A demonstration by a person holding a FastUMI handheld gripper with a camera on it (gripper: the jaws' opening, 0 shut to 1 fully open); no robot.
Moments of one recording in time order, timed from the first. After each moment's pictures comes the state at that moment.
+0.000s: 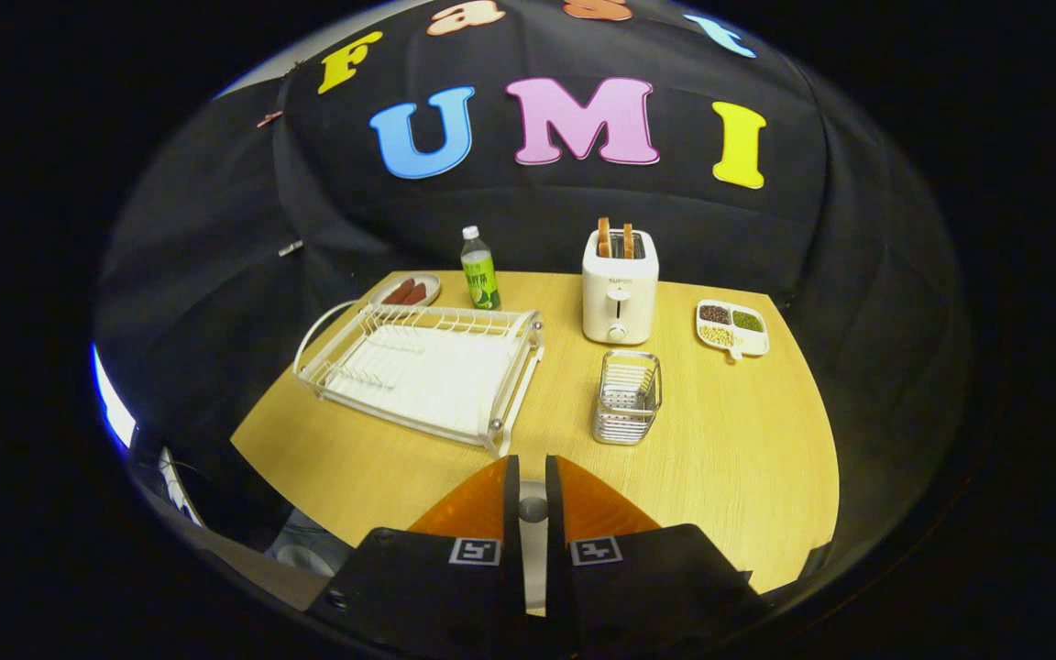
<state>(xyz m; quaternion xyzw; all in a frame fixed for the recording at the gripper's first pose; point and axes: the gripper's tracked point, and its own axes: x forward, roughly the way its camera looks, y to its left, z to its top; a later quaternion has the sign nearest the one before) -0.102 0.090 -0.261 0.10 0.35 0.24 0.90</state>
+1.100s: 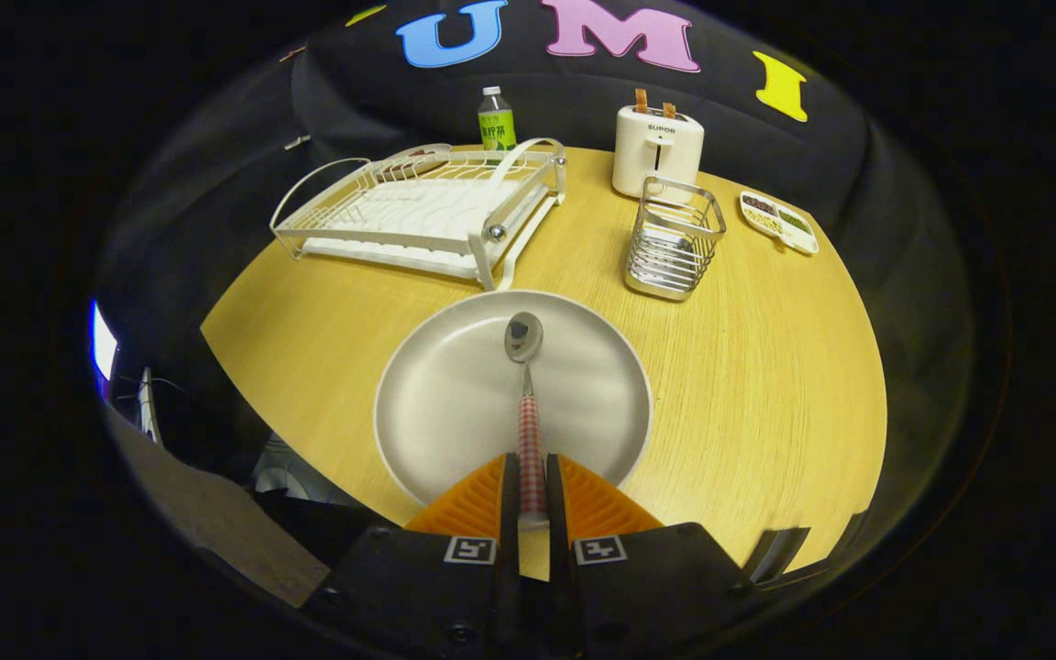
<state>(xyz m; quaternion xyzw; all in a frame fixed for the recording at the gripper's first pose) -0.174 0.101 -0.412 0.03 0.48 0.27 0.84</state>
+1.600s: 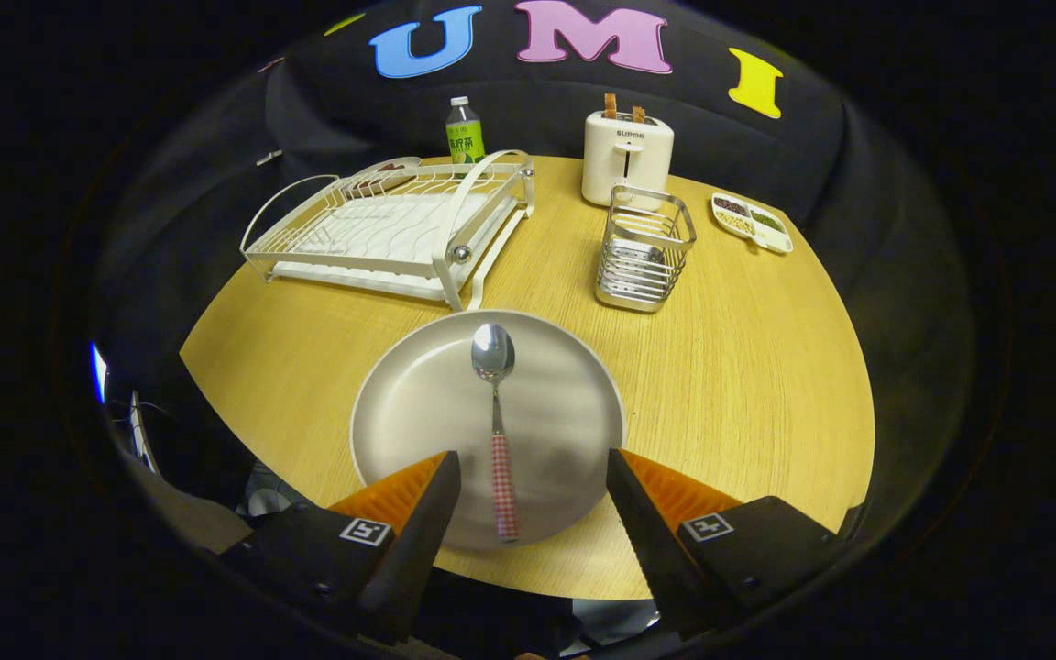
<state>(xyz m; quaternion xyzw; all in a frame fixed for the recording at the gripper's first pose) -0.154 0.097 -0.384 0.06 0.45 0.23 0.86</state>
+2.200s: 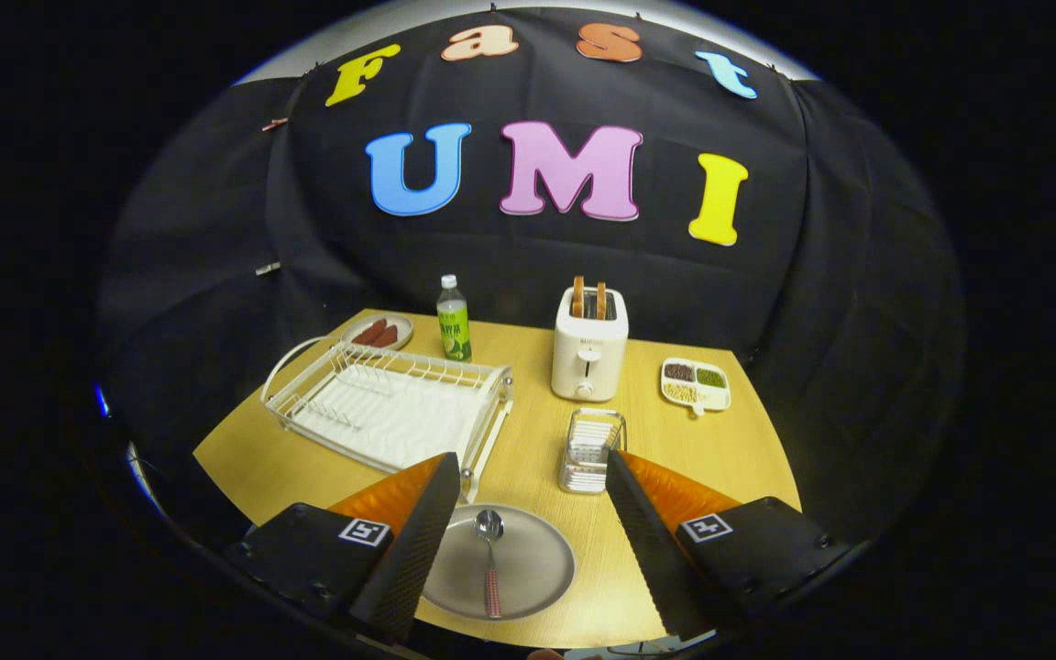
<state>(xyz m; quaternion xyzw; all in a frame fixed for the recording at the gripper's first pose) -0.050 0.057 -0.181 0.09 0.24 0.18 0.95</state>
